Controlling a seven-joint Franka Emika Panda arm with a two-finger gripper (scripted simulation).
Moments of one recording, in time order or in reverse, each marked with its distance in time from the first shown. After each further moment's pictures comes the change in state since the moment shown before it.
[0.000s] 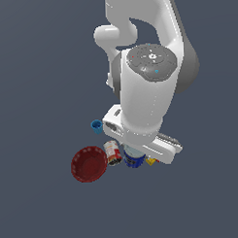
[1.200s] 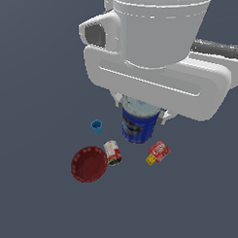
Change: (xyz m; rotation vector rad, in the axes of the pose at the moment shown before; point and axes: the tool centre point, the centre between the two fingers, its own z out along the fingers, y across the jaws) arm 0.006 0.002 -0.187 0.000 0.001 0.000
